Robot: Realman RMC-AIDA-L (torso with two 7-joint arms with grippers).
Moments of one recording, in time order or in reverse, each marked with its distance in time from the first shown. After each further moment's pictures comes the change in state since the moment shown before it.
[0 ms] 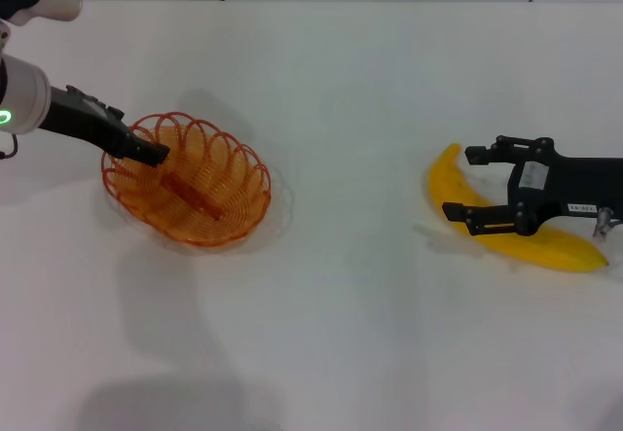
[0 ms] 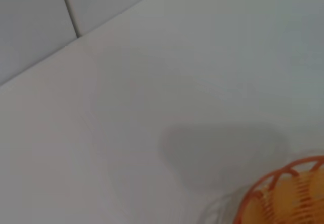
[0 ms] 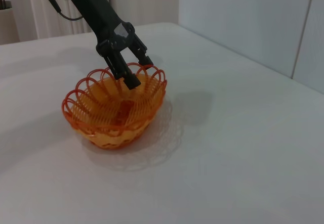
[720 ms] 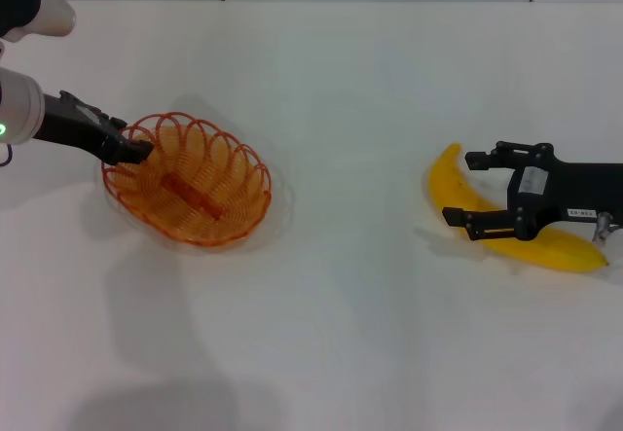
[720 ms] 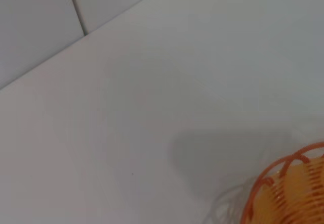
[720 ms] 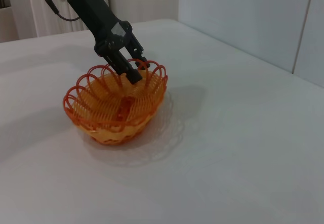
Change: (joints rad) left arm 0.043 -0.002 0.026 0.006 -0.037 -0.050 0.051; right arm -0.004 0.000 -0.006 0.010 0.000 0.005 0.000
